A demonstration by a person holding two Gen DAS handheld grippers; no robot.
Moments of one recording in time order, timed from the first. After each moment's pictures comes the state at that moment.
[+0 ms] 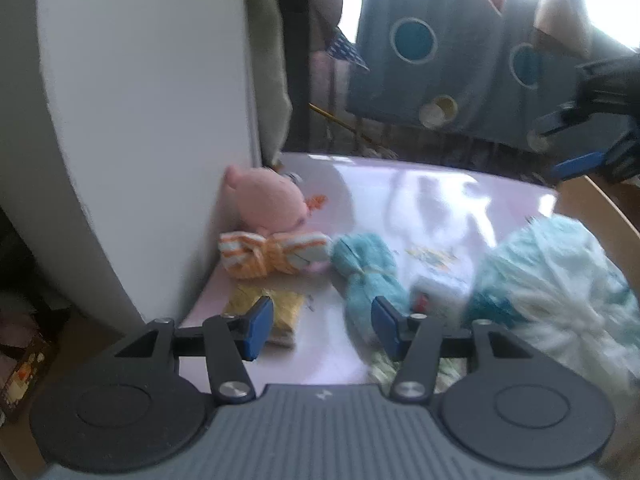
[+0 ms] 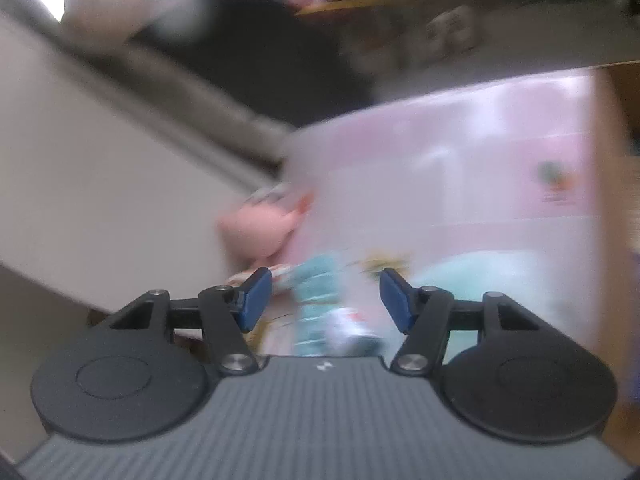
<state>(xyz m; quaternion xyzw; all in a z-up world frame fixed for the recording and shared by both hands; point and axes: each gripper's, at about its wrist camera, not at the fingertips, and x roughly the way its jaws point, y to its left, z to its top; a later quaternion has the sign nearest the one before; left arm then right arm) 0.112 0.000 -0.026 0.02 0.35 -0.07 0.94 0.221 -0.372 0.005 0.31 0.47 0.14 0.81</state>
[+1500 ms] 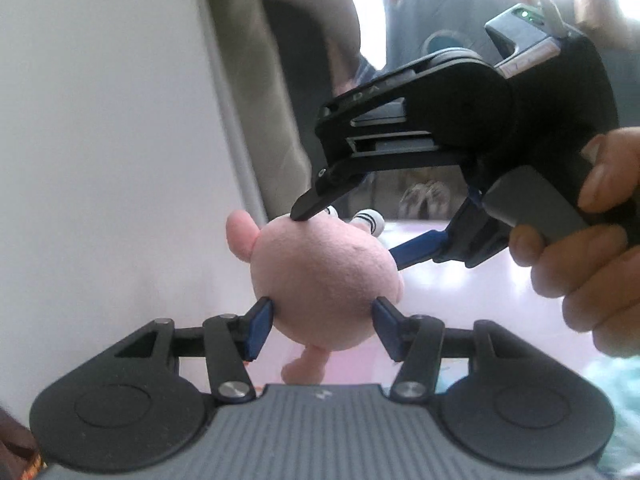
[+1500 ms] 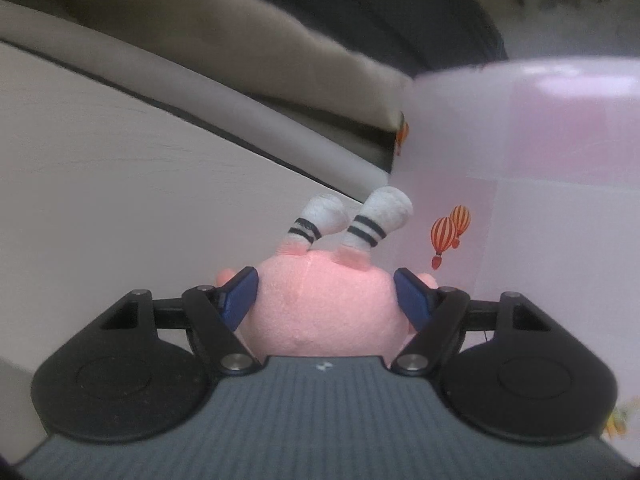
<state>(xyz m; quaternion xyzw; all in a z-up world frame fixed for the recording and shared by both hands) 0.232 -0.059 -0.032 0.09 0.29 -0.01 0.95 0.401 -0.237 -0.056 0.34 0.49 0.26 0.76</state>
